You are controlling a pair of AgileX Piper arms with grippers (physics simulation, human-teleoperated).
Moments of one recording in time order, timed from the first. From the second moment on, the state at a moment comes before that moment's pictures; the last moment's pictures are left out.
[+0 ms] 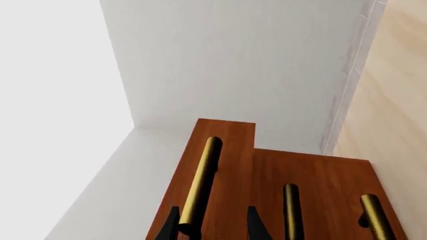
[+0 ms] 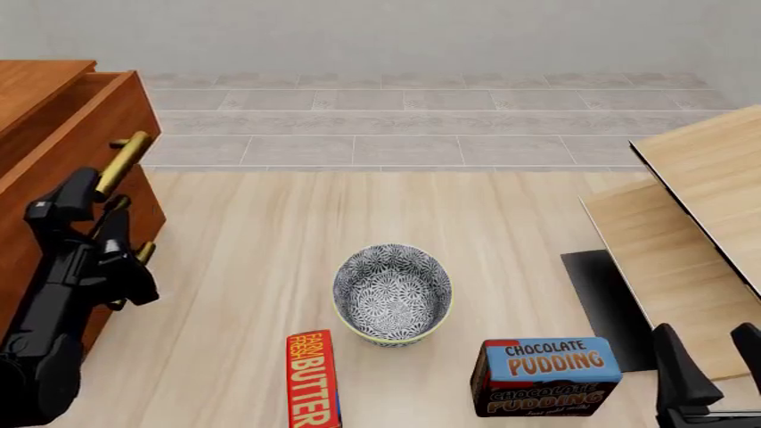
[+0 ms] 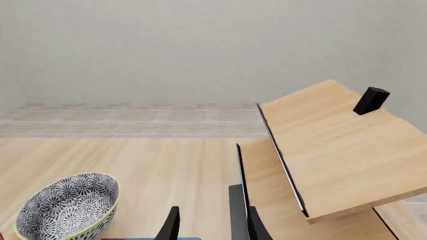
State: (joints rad) left arm 0.09 1.41 -0.30 -1.22 1.58; right arm 0.02 0.00 -0.01 0.01 0.01
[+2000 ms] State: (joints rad) left arm 0.23 1.45 -0.35 -1.22 1.56; right arm 0.05 0.00 0.00 0.02 -0.01
